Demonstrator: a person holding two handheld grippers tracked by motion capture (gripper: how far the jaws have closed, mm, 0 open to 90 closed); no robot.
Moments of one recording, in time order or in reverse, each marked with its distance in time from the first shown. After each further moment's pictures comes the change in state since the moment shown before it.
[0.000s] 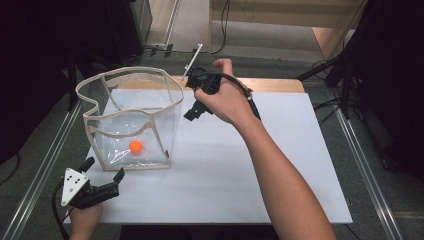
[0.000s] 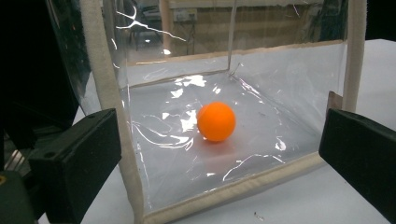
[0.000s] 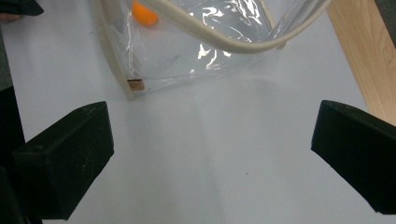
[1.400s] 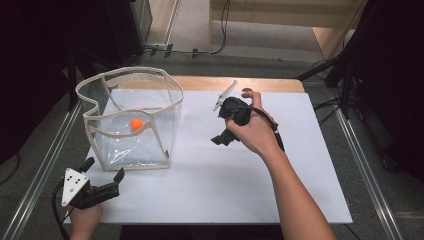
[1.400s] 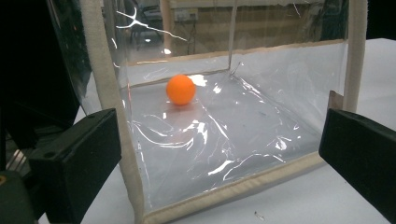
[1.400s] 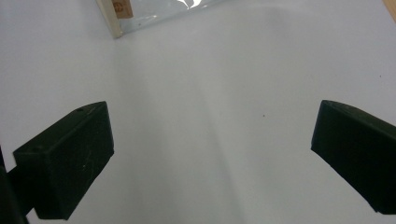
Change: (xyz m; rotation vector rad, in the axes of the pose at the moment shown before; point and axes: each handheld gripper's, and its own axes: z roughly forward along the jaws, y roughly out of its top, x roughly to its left) left arm 0.000 0.000 0.000 0.003 0.003 0.005; right arm 0.010 -0.102 0.026 -0.036 -0.029 0.072
